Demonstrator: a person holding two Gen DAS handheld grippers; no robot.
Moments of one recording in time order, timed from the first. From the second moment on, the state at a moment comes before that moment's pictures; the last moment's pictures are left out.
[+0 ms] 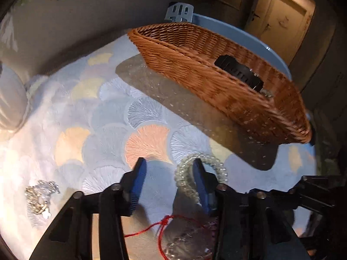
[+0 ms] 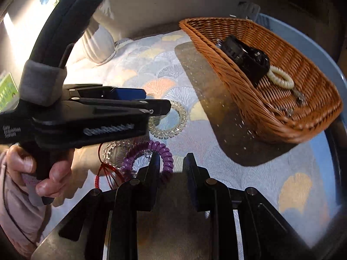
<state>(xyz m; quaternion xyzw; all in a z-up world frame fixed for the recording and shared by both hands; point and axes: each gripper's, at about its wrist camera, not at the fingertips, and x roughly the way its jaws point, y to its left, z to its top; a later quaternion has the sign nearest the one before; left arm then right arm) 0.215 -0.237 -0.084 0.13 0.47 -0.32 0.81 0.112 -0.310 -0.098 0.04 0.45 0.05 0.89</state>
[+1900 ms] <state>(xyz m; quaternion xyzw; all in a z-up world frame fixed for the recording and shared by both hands) 0.195 -0.189 -0.021 0.04 0.40 -0.39 0.83 0.048 -0.373 -0.033 0.06 0.37 0.05 0.93</state>
